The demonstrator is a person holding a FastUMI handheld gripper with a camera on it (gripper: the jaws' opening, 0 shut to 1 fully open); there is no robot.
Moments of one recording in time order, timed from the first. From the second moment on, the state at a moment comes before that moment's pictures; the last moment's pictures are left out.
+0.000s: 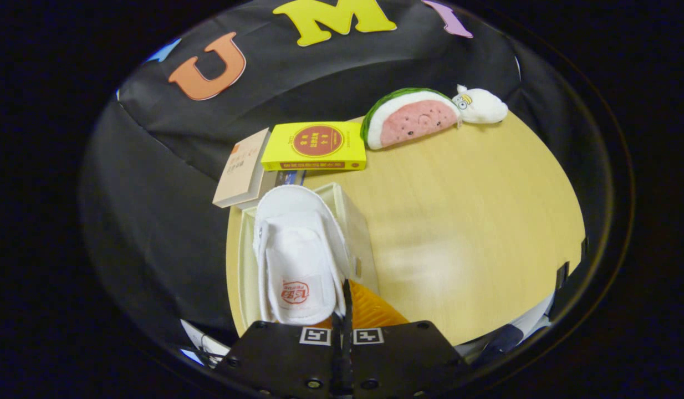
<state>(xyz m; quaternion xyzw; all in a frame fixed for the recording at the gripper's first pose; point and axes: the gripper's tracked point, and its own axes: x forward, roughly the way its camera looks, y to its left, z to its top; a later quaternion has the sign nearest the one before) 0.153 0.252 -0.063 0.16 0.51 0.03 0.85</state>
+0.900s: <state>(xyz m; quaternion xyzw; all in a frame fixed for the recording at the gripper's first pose) 0.167 0.271 -0.090 0.11 0.43 0.05 0.89</state>
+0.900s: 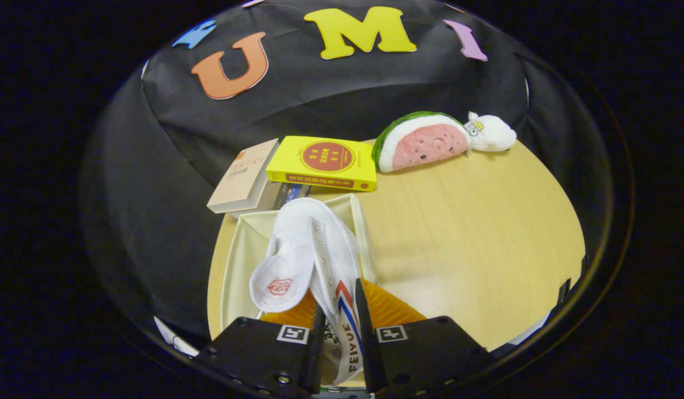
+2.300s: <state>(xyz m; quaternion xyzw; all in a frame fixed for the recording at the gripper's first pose) 0.056 0.118 0.053 0.09 -0.03 -0.01 1.00</state>
